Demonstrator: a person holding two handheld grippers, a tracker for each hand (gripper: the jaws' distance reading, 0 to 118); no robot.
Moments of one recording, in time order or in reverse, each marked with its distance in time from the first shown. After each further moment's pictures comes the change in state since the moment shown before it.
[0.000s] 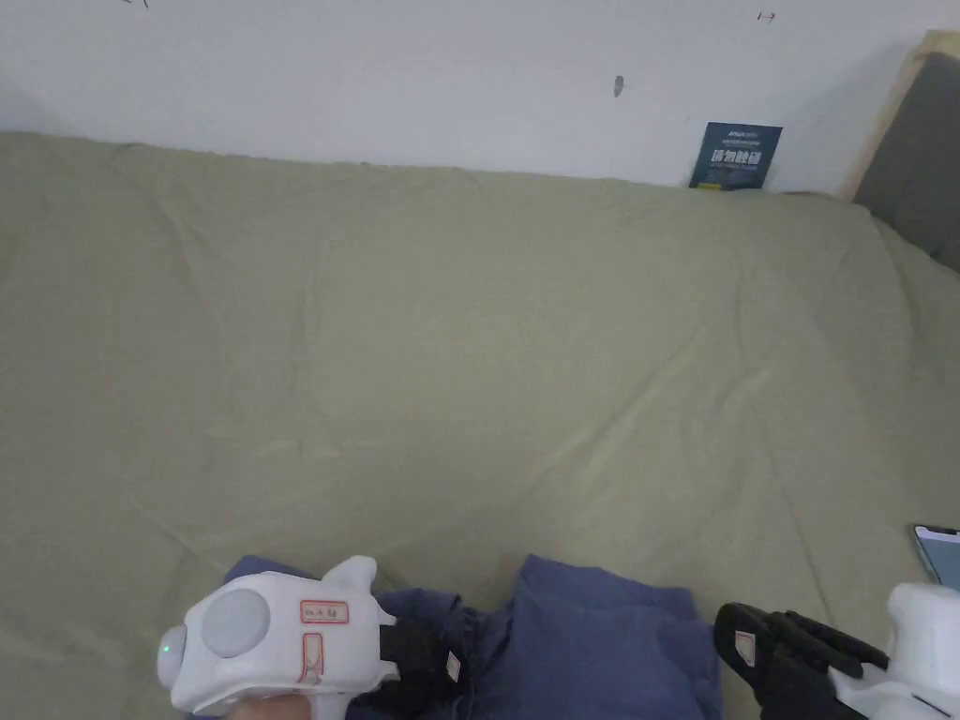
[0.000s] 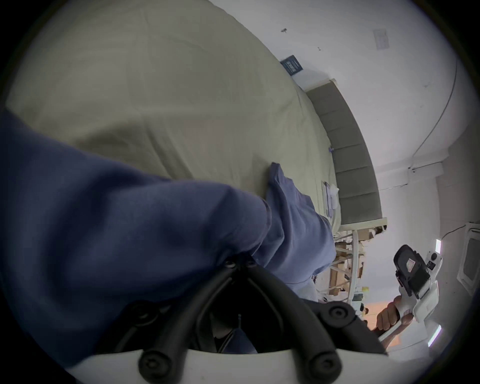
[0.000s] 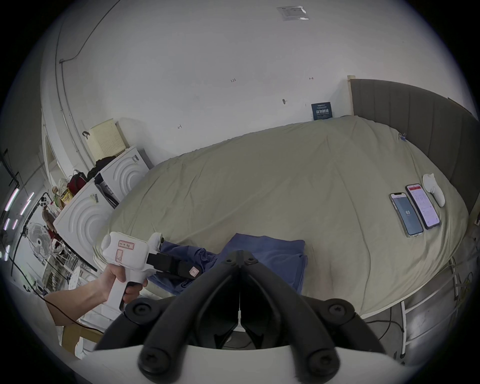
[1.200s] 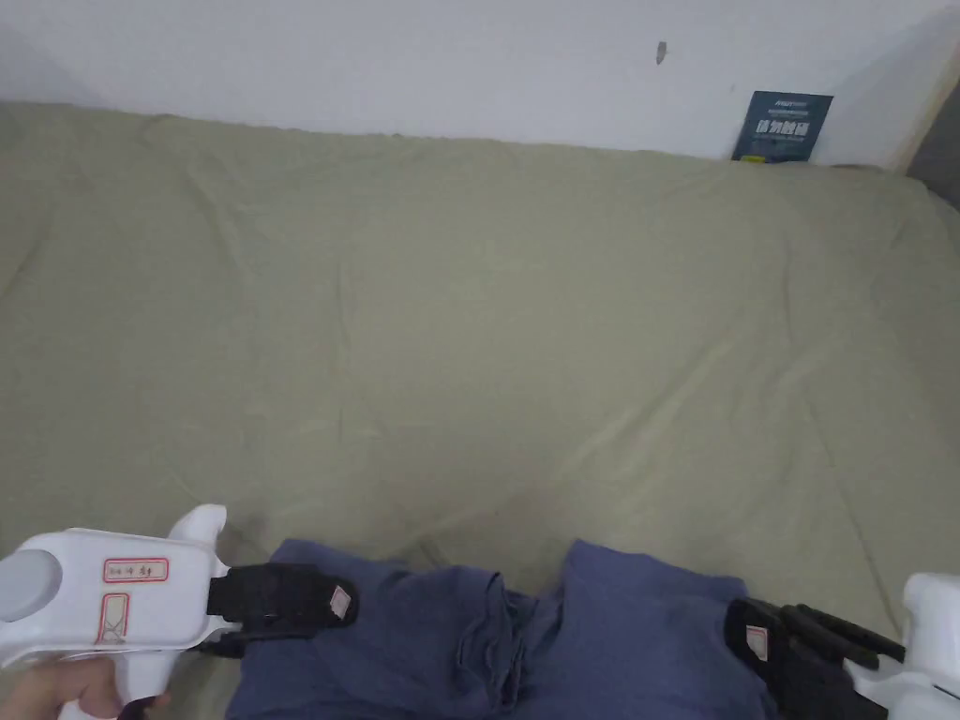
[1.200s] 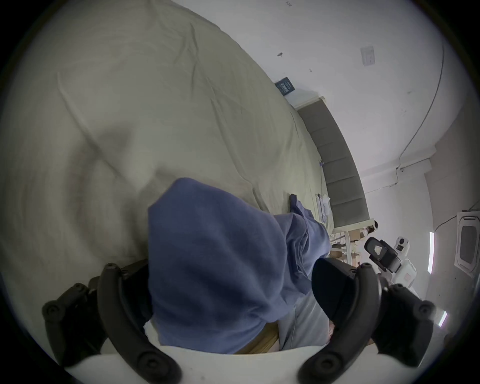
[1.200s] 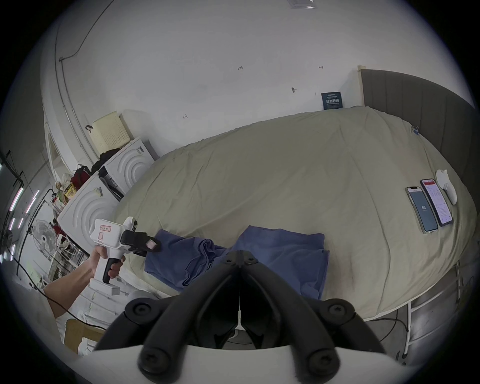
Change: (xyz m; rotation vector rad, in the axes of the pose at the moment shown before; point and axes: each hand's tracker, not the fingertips) left arm -0.066 0.039 0.123 0.071 0.042 -0.068; right arm -0.012 -0.001 -0.027 -0.059 0.040 0.003
